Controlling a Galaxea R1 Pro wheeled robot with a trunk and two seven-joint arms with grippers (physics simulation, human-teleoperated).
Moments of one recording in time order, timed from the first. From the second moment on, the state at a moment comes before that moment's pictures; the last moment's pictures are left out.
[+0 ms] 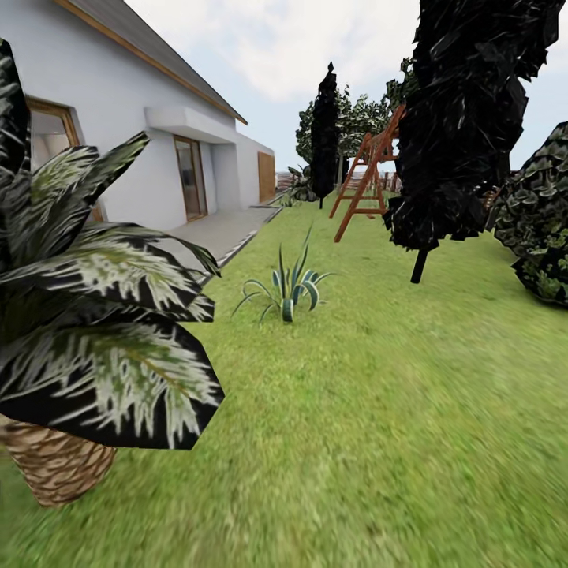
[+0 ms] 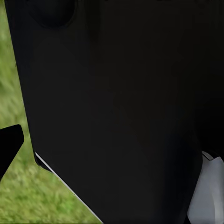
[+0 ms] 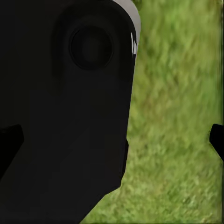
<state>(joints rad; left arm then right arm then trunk) 0.06 -0.06 0.00 -0.06 -0.01 -0.01 0.01 -0.06 -0.04 0.01 0.05 0.07 -0.01 0.00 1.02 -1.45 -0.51</state>
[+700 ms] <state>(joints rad) 0.06 -0.06 0.00 -0.06 -0.01 -0.01 0.01 -0.06 -0.04 0.01 0.05 0.07 -0.01 0.00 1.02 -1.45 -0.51</state>
